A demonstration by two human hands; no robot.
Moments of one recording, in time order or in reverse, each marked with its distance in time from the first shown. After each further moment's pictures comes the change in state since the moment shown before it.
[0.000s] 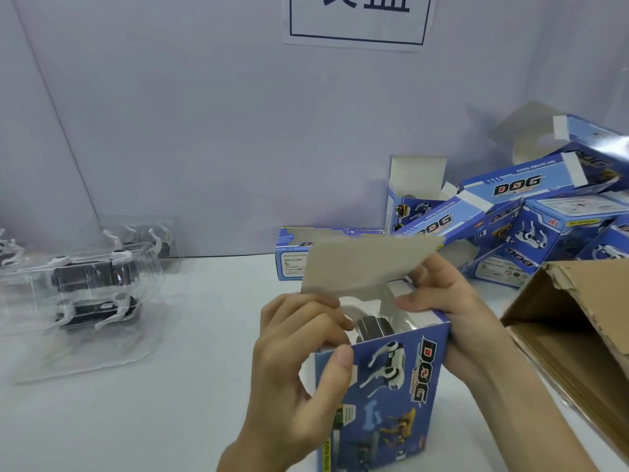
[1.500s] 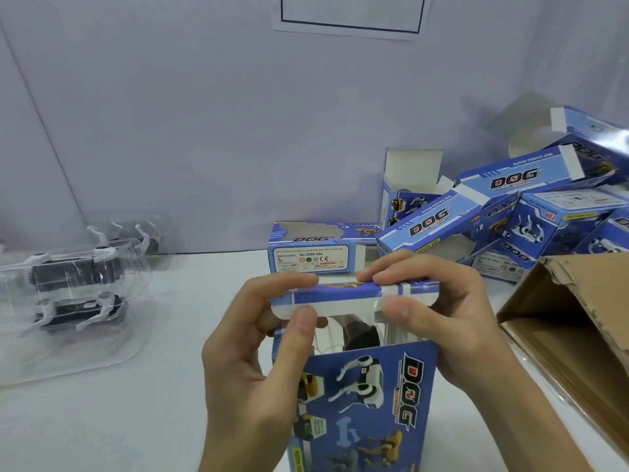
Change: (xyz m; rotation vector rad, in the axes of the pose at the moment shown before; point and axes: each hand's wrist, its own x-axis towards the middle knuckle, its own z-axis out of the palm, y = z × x) left_hand 0.005 0.022 -0.015 -0.335 0.171 -0.328; right_hand -0.017 -0.016 0.028 -0.285 -0.041 -0.278
